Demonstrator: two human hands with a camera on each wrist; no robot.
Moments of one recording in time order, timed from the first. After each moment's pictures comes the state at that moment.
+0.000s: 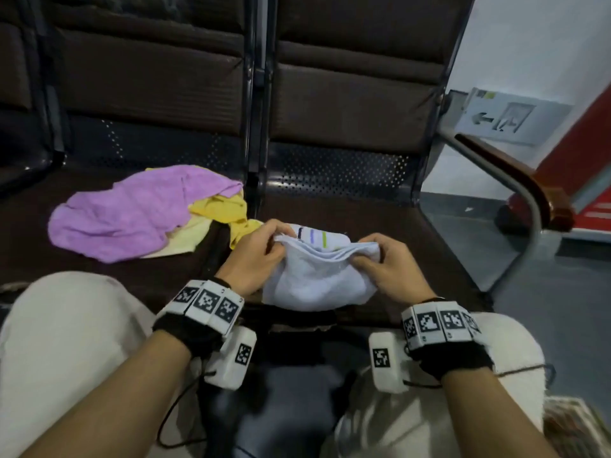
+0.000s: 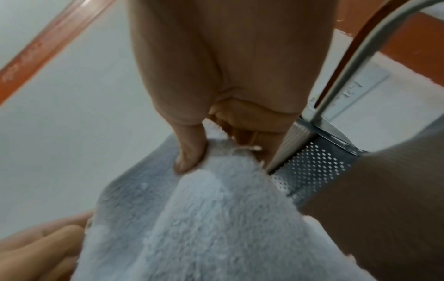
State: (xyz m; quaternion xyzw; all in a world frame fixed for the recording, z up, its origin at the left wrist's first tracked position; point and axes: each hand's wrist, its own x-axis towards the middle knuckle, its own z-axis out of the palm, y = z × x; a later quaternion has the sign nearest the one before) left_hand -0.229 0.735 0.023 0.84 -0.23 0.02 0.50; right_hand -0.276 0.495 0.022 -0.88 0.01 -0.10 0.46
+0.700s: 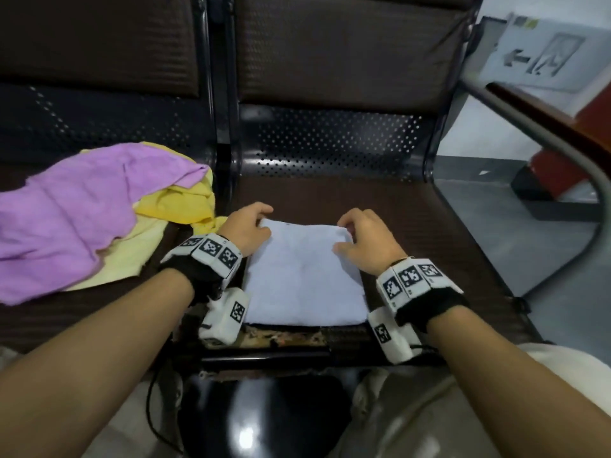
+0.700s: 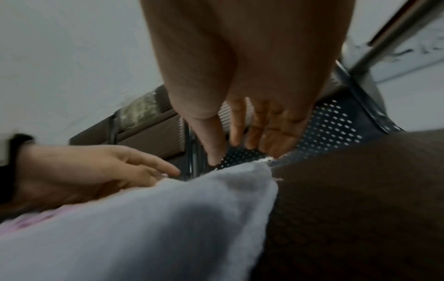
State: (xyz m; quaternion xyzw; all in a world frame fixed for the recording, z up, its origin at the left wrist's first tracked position) left_hand -0.070 0.687 -0.053 0.92 -0.12 -0.13 0.34; right_hand -0.147 0.471 -0.029 -0.97 0.06 0.04 0.25
